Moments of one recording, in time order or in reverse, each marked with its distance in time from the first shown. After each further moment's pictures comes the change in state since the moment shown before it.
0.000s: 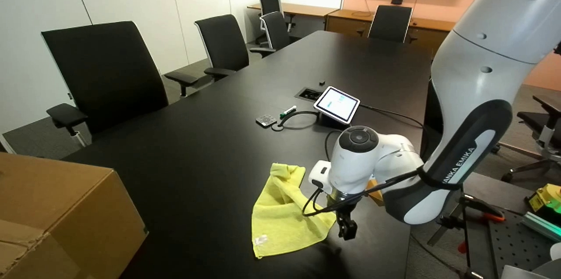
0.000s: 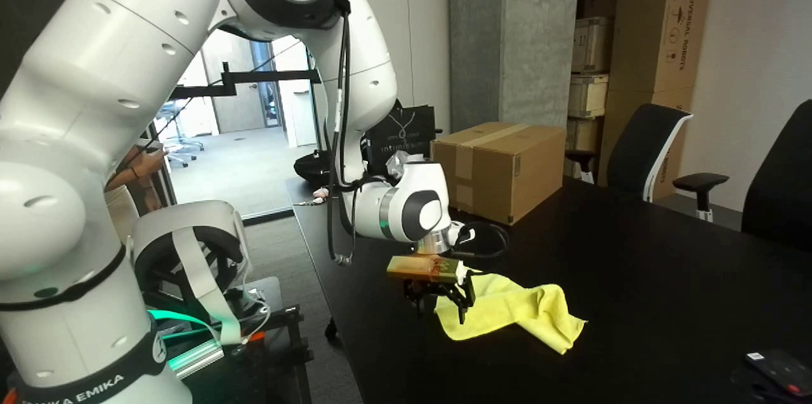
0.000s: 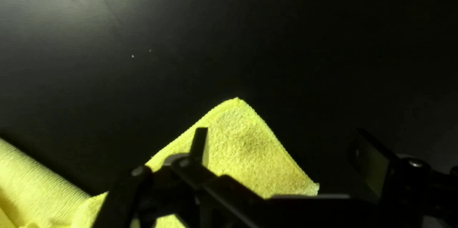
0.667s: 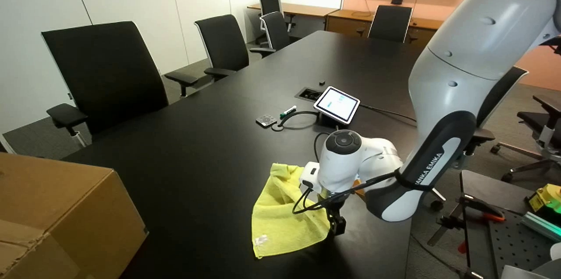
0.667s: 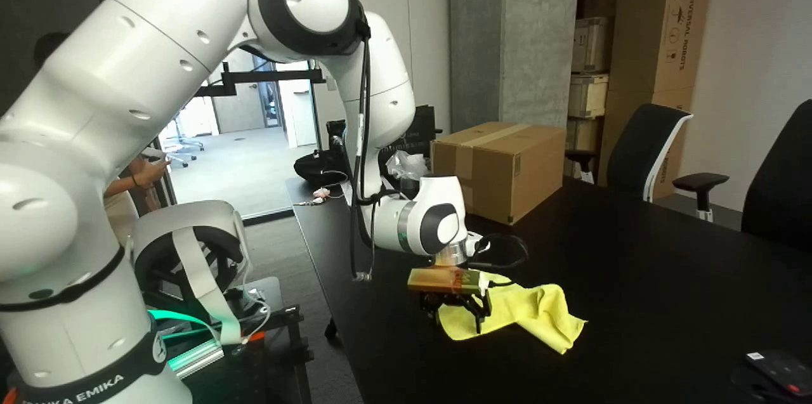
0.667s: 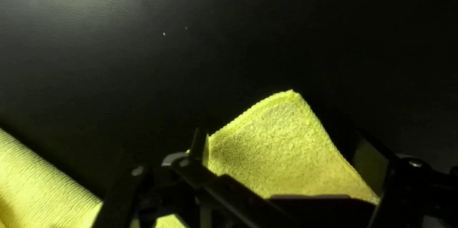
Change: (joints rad) arm -0.044 0.113 0.007 0.130 -0.002 -0.009 -0.079
